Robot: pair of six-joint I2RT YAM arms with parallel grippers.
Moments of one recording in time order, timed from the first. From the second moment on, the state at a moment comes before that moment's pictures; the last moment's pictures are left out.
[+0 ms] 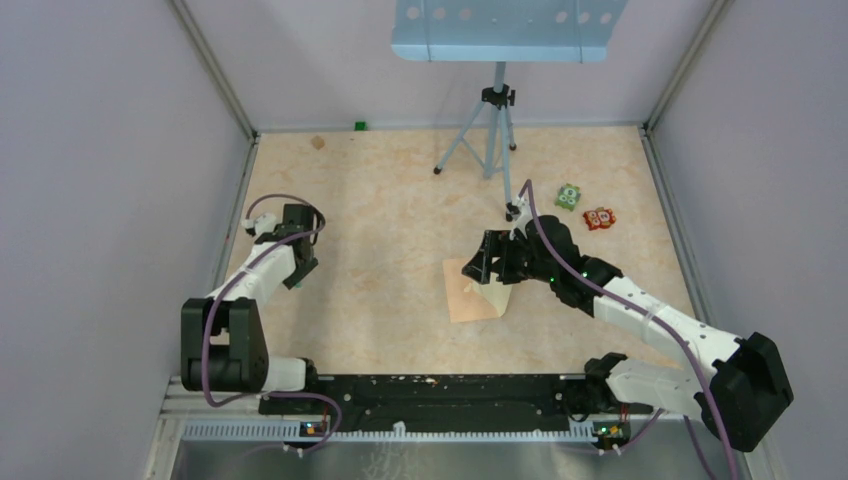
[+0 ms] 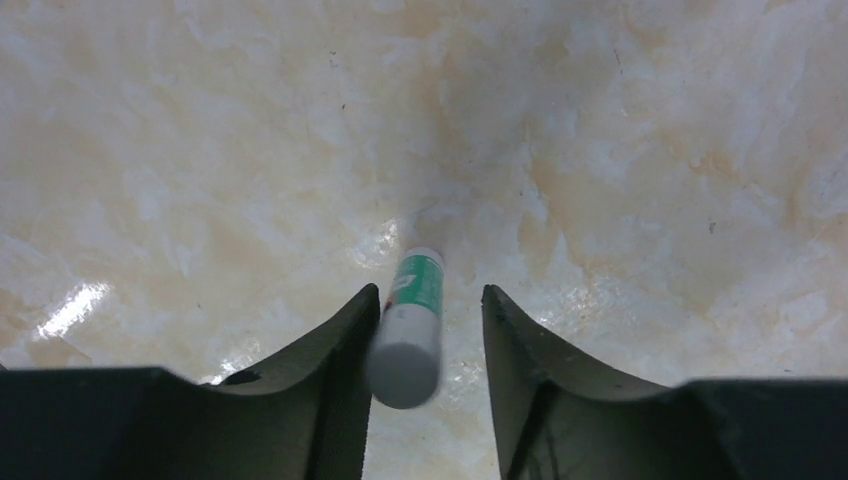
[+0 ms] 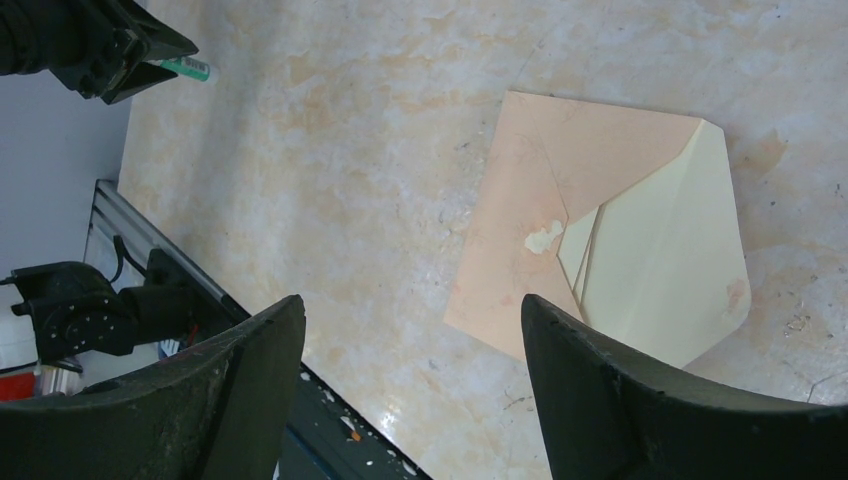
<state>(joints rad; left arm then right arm) -0.02 1.37 0.79 -0.60 -0.51 -0.81 0.68 1.07 0.71 -0.20 -0.17 0.61</state>
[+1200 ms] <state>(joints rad) -0.33 1.27 0.95 -0.30 0.78 -0.70 0.82 1.09 0.74 -0.04 -0.24 0.35</state>
